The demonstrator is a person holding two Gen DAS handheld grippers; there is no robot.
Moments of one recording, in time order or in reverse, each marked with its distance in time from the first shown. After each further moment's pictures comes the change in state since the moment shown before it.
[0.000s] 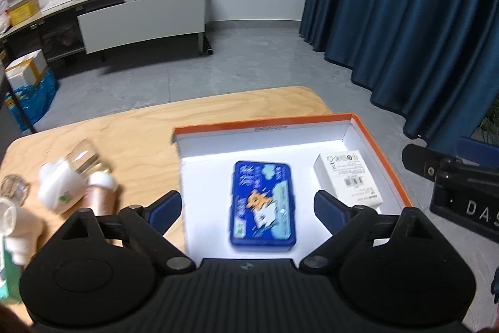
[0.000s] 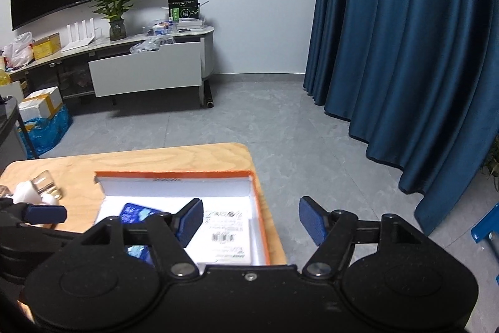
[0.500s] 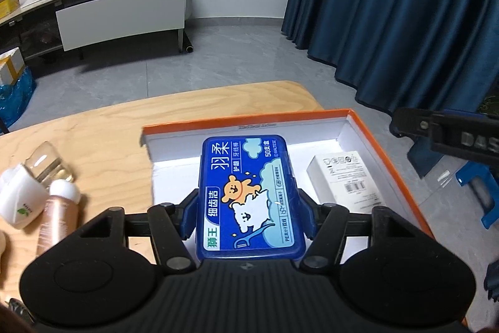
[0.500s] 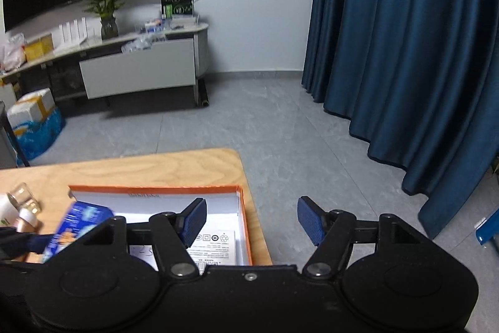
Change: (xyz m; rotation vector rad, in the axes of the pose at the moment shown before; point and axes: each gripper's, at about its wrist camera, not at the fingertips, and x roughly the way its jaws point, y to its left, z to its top) left arm 0.043 -0.001 0.007 0.017 -0.001 -0.086; right arm 0.040 -0.021 0.012 0.012 -0.004 -0.005
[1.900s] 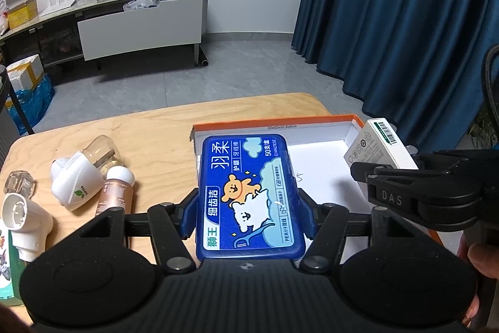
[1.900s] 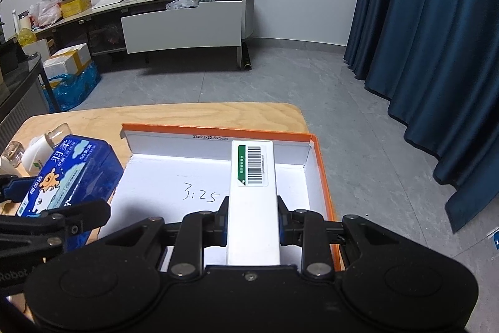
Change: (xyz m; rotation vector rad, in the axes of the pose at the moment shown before) left arm -0.053 0.019 -0.022 -0.001 -0.064 0.026; right arm 0.012 0.055 -0.025 -0.104 0.142 0.105
